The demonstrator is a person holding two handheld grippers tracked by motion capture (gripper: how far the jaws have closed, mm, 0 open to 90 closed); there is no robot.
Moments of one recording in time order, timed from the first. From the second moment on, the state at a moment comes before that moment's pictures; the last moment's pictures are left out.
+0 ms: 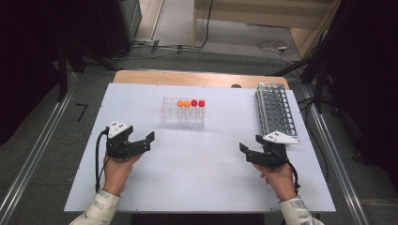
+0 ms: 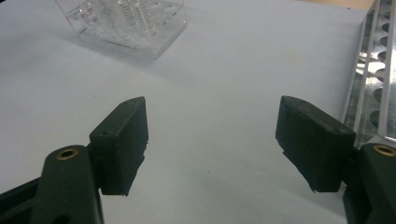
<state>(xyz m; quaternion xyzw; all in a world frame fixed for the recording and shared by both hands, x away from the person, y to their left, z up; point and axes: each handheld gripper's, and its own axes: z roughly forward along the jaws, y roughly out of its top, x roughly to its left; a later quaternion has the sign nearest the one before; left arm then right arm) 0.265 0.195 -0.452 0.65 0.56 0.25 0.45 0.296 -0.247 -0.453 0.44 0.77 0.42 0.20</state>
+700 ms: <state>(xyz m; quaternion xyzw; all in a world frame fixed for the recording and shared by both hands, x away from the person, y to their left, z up) 0.234 0.229 -0.462 0.63 0.58 0.28 0.43 0.278 -0.293 -0.454 0.47 0.75 0.42 0.21</state>
